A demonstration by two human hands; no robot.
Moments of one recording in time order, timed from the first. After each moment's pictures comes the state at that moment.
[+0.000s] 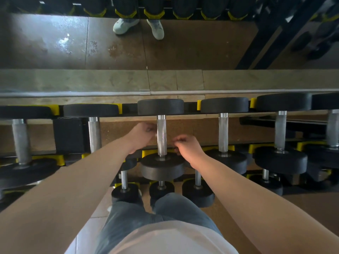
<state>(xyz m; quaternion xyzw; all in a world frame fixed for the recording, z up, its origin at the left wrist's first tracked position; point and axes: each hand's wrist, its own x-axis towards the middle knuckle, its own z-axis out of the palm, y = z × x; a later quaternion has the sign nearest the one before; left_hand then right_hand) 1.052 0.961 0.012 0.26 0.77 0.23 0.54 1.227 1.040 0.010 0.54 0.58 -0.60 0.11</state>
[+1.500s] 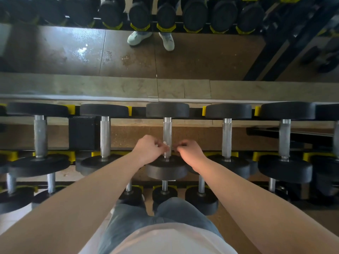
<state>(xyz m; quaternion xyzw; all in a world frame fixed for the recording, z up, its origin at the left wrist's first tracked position) 1.090 0.939 0.039 0.25 0.84 0.12 0.46 1.226 1.032 0.006 0.52 0.64 -0.56 0.13</state>
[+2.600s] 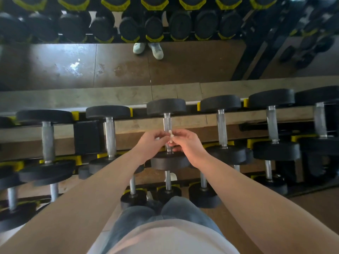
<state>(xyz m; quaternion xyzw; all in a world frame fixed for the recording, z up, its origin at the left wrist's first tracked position) 1.092 0.910 0.062 0.29 0.77 0.30 0.48 1.230 0.995 0.056 0.47 0.51 -0.71 -0.08</state>
